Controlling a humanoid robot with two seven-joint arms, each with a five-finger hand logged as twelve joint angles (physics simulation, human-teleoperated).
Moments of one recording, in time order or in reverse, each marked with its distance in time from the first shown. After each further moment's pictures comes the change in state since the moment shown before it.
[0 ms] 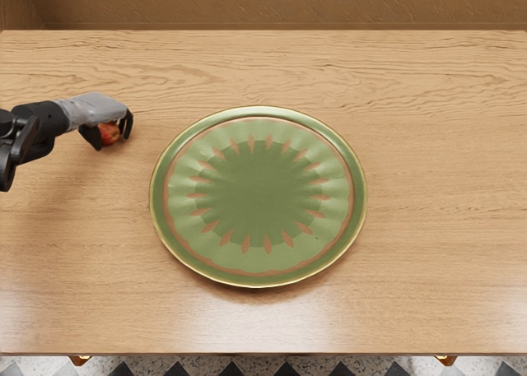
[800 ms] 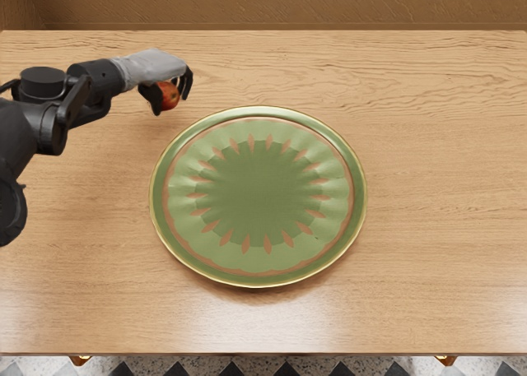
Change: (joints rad) left arm -0.144 -0.145 -0.115 -0.009 -0.008 -0.020 -0.001; right arm 0.000 0.000 0.001 0.000 0.000 0.000 0.000
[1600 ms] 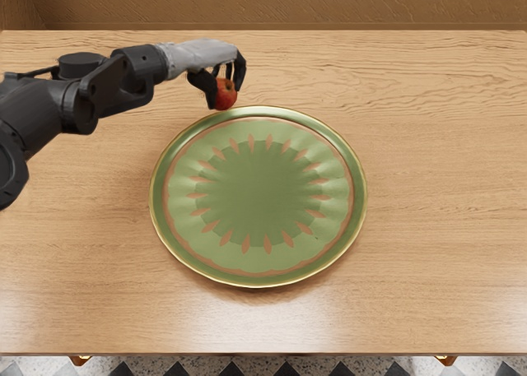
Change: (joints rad) left arm -0.162 -0.024 -0.178 -0.245 0.000 0.005 0.001; right arm 0.004 0.000 0.000 -0.007 0.001 0.000 0.000
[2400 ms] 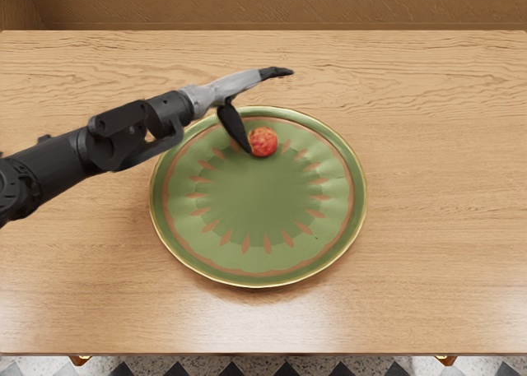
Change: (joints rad) left arm 0.158 0.000 -0.412 -0.134 -0.004 0.037 0.000; right arm 0.000 0.000 0.000 0.000 -0.001 0.000 0.000
